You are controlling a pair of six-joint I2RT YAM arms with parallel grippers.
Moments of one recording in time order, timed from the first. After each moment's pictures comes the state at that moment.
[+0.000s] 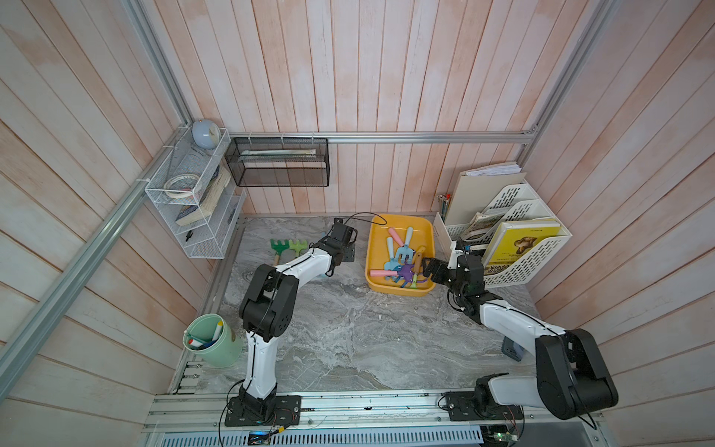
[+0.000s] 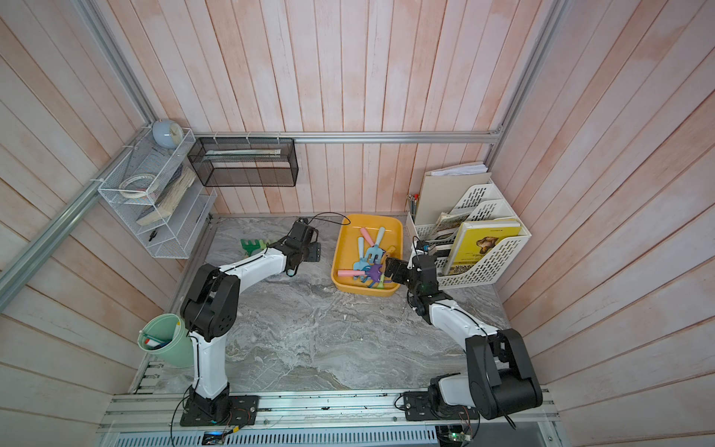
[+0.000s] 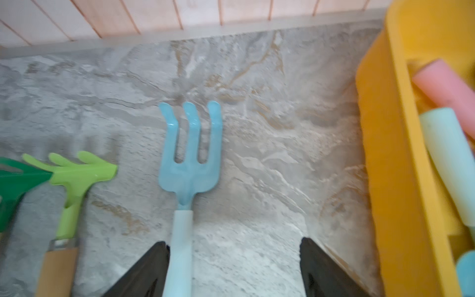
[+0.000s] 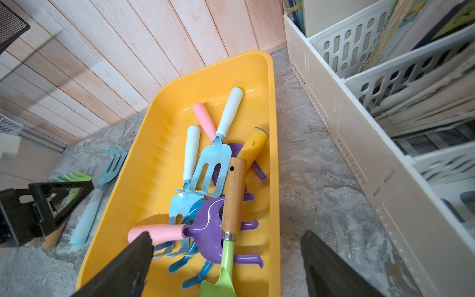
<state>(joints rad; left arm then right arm) -0.44 2.04 1.48 -0.27 -0.31 -0.27 0.24 1.35 0.62 0.28 -0.04 0.49</state>
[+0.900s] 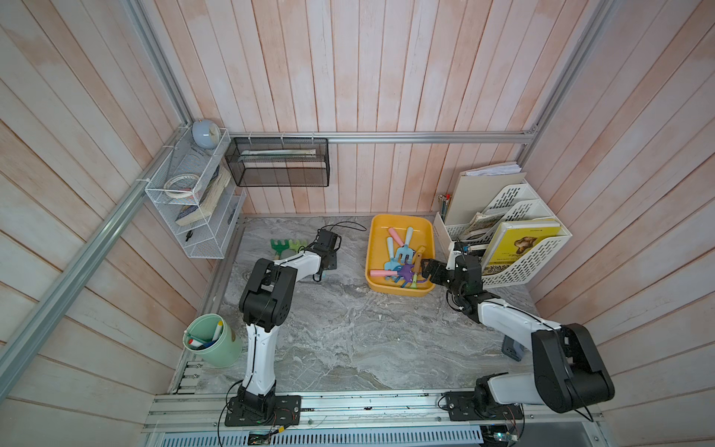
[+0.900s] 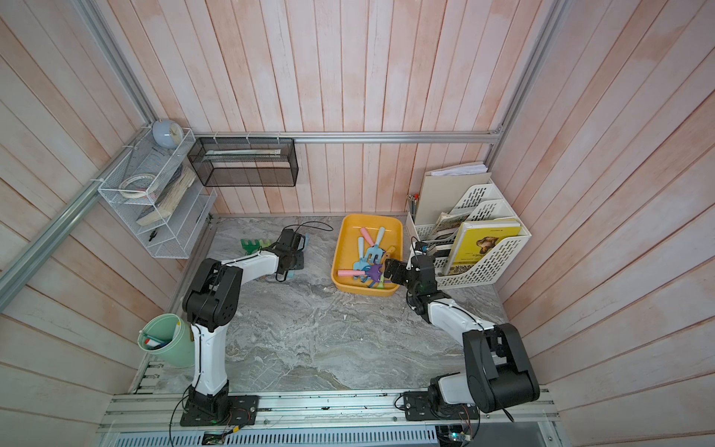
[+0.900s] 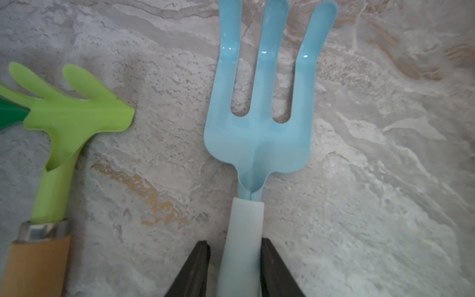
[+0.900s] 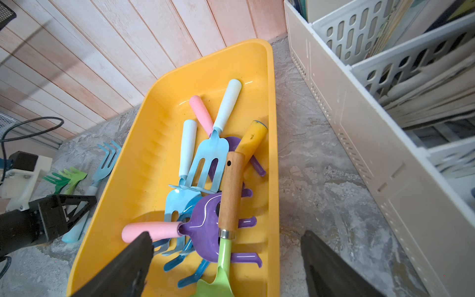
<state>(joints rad) -0.36 2.11 1.39 -0.26 -0.24 -0.32 0.24 1.39 0.62 0.30 -0.05 0.49</state>
